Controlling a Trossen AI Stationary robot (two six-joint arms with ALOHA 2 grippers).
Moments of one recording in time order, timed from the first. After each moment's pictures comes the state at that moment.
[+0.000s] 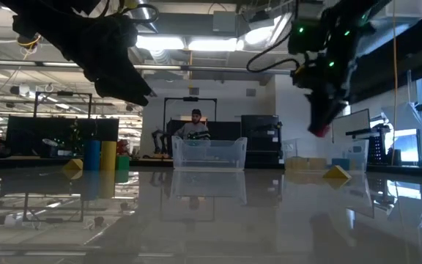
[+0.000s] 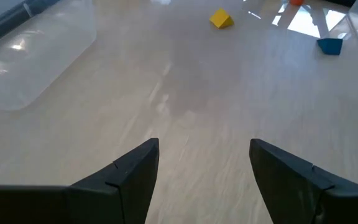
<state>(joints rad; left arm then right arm) -0.07 1.11 0.56 -0.07 -0.30 -0.33 -0.38 1.34 0.92 -0.79 0.17 0.37</state>
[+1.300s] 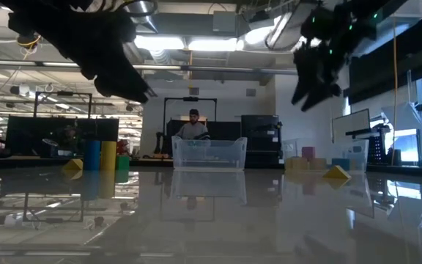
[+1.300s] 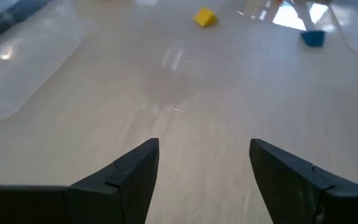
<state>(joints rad) -0.12 1.11 0.56 -0.07 -0.29 -0.30 -0.64 1.20 0.92 -0.58 -0.10 0.15</state>
